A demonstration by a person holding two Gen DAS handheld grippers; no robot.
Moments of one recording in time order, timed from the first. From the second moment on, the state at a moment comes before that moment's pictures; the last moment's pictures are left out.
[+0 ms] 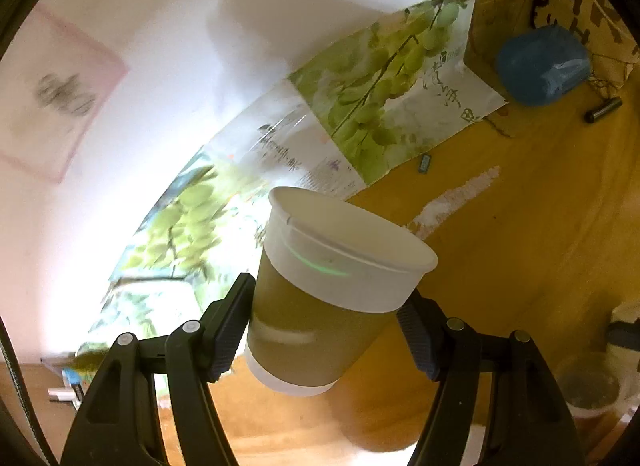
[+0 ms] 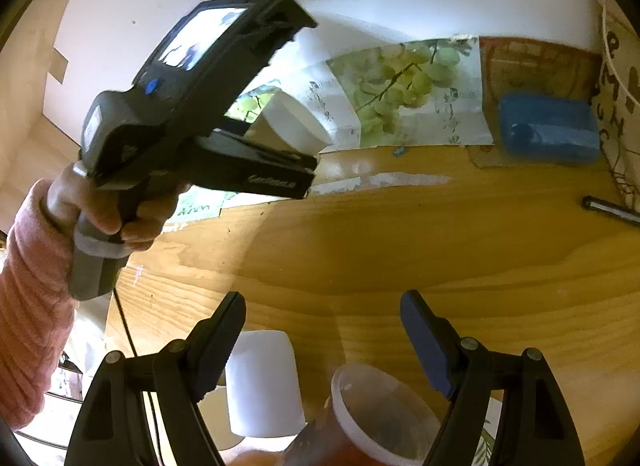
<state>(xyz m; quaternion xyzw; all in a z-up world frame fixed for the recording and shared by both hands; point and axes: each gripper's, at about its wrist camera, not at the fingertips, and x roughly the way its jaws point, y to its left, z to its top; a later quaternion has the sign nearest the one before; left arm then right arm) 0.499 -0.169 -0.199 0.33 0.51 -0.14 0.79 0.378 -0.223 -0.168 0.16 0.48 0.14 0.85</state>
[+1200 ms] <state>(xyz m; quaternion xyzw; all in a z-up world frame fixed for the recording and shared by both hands) 0.346 -0.044 -0.119 0.19 0.52 -0.04 0.83 0.285 -0.188 -0.093 0.13 0.42 0.16 0.88</state>
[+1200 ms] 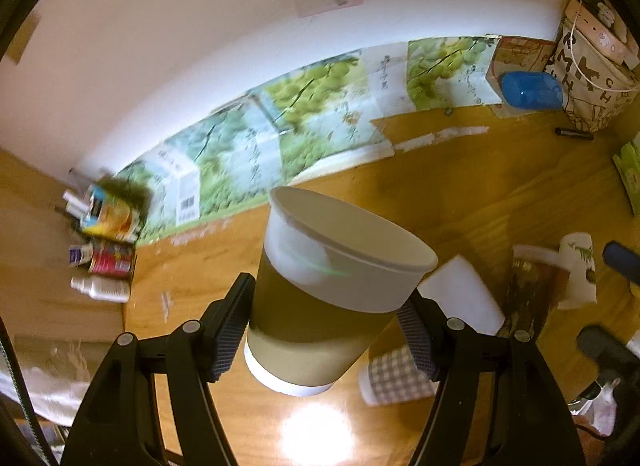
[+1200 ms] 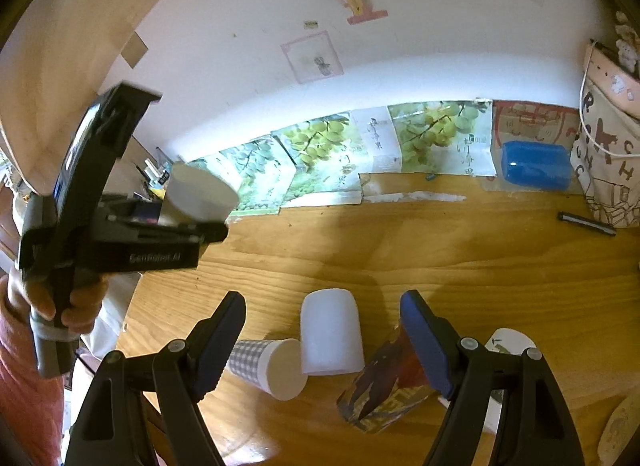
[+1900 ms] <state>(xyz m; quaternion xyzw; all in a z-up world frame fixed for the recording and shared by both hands) 0.224 0.026 -0.122 0.13 0.53 -0.04 0.84 0.192 -0.134 -0.102 0.12 0.43 0.14 0.89</state>
